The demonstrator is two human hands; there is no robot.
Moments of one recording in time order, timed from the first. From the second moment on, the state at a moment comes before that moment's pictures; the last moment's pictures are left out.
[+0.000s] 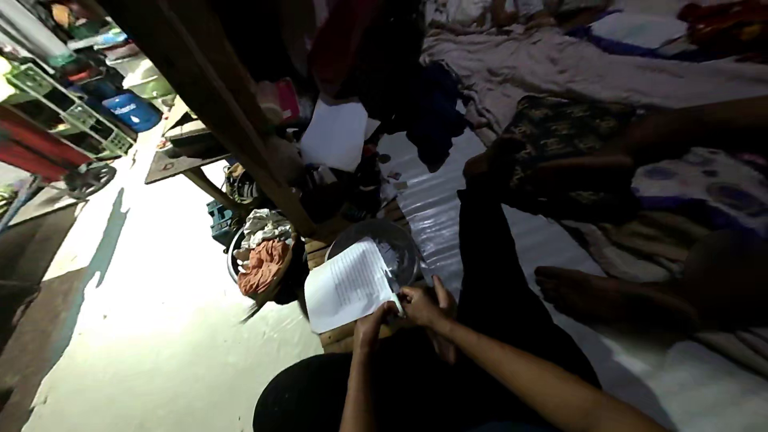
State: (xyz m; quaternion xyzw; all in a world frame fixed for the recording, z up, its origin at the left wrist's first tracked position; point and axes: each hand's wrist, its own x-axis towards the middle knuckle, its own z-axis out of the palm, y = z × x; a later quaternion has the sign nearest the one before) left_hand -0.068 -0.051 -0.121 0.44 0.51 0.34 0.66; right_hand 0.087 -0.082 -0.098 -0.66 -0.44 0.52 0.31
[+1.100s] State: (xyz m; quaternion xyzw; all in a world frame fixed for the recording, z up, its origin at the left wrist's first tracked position) left_hand -0.082 -0.068 -0.117 0.43 0.55 0.32 0.64; right_hand 0.073 -0.077 -0.112 -0.66 -0.44 0.52 0.33
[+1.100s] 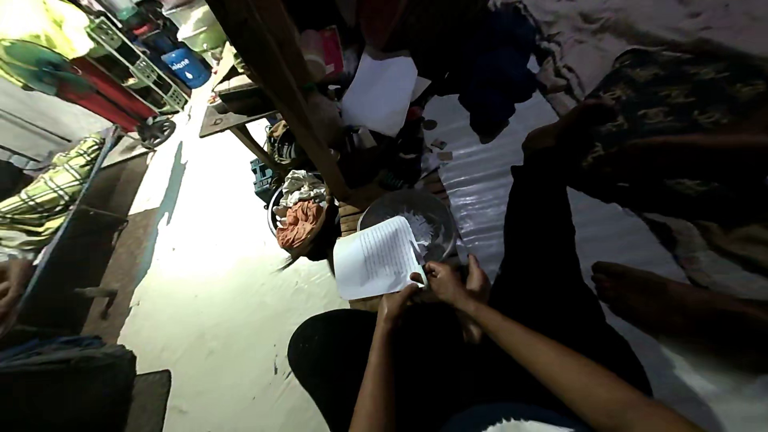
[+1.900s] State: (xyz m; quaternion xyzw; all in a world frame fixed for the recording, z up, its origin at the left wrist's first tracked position) left_hand -0.084 -0.078 -0.106 0.46 0.60 0.25 0.61; right_hand 0.077 -0.072 -0.112 -0.64 -0.42 0.52 0.37
